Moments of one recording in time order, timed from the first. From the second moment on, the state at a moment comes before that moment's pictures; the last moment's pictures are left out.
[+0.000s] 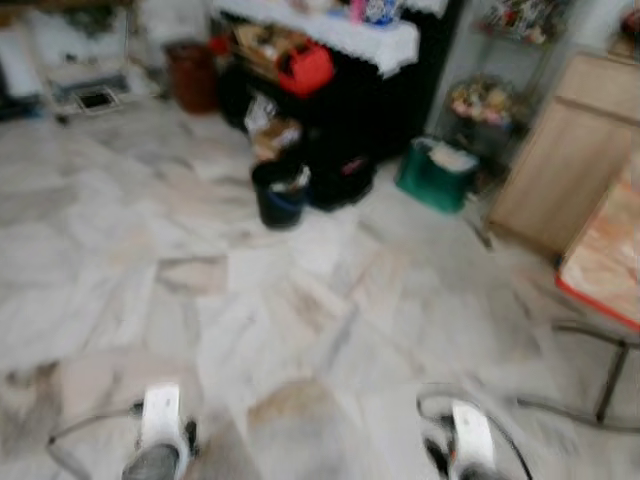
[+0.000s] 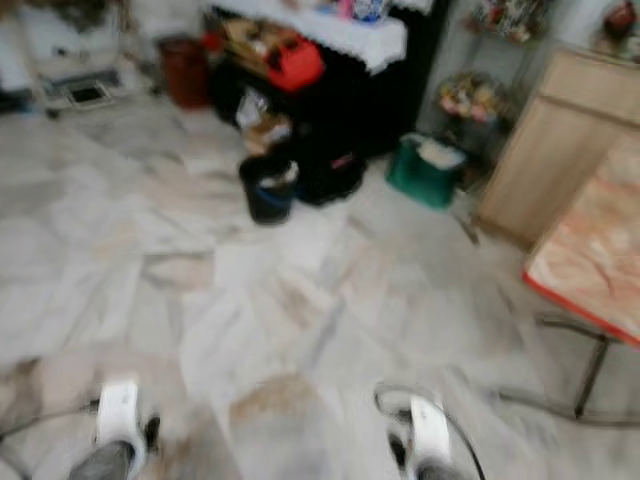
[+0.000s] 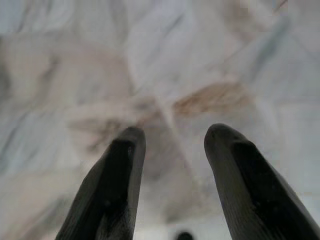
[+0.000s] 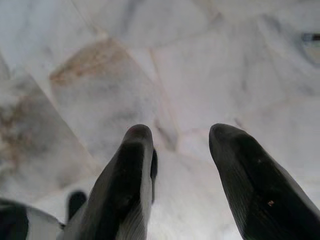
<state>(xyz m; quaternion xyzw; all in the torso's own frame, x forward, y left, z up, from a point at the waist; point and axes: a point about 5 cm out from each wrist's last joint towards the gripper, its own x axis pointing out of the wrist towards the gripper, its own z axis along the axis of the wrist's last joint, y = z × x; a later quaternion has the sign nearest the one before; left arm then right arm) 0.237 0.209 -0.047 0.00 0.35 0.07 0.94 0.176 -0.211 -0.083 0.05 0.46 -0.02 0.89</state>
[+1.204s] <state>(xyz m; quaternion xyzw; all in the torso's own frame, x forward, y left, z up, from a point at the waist) 0.218 0.221 -0.057 0.01 0.37 0.08 0.92 0.181 -0.208 -0.081 0.07 0.44 -0.04 0.89</state>
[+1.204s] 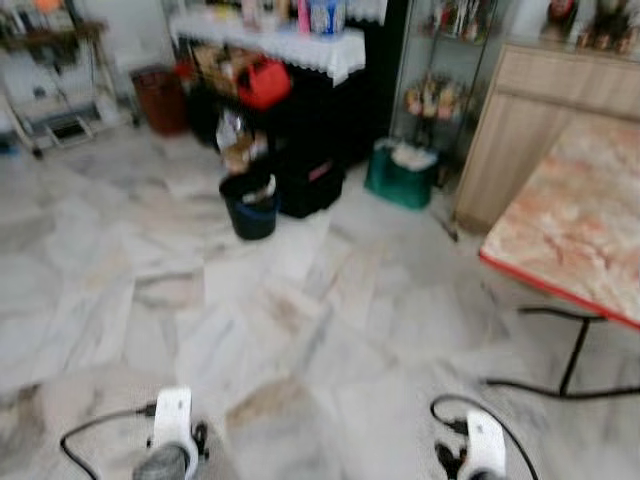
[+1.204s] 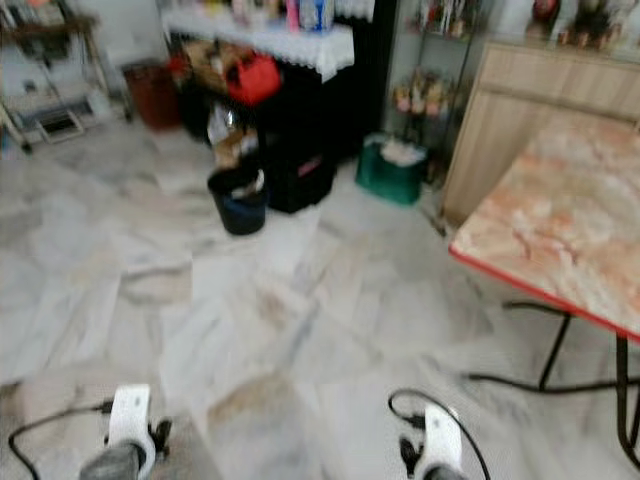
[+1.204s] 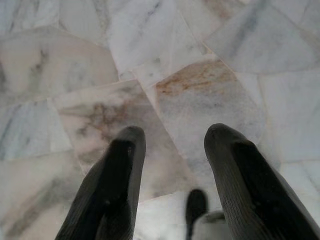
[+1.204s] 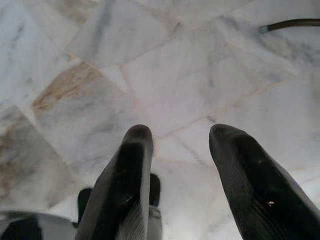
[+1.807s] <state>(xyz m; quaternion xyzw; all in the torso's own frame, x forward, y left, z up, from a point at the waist) 0.213 0.222 -0.060 0.00 0.38 0.09 0.92 0.188 -0.204 -0.078 0.08 0.43 -0.04 0.90</state>
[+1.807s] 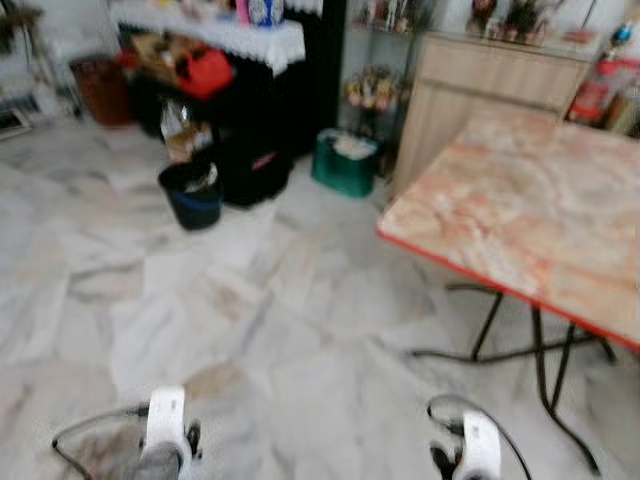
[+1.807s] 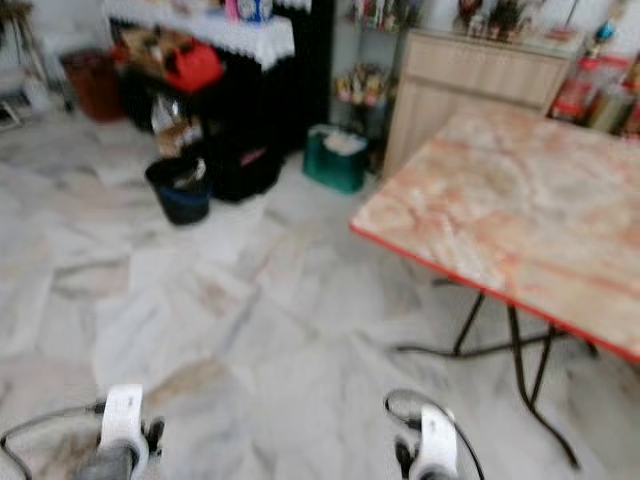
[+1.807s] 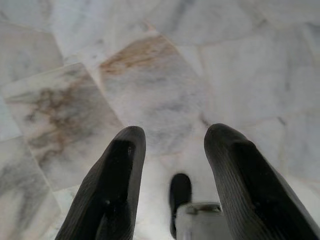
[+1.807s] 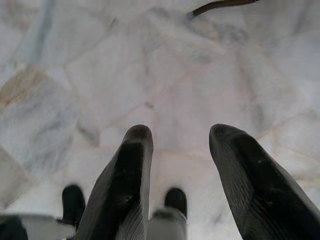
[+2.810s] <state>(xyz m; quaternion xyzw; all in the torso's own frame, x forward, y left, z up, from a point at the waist) 0.209 0.202 -0.067 -0.02 0.39 0.07 0.92 0.174 -0.221 -0.081 0.06 0.44 -0.06 0.89</state>
